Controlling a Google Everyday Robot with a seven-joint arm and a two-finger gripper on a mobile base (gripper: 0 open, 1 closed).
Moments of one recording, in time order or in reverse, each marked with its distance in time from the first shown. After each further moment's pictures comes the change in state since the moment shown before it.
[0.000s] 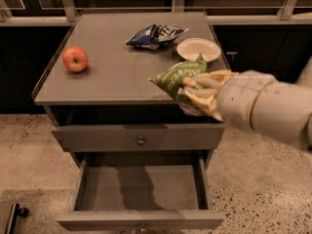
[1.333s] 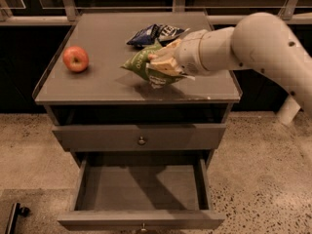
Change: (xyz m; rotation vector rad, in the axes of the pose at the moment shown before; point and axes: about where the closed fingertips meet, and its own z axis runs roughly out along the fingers) arm -0.018 -0.035 0.157 -0.304 -0.034 -0.040
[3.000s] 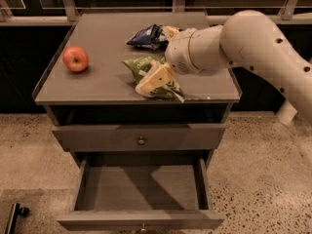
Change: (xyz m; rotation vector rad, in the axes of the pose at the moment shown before) arm -0.015 0.011 0.019 -0.040 -0.016 -0.017
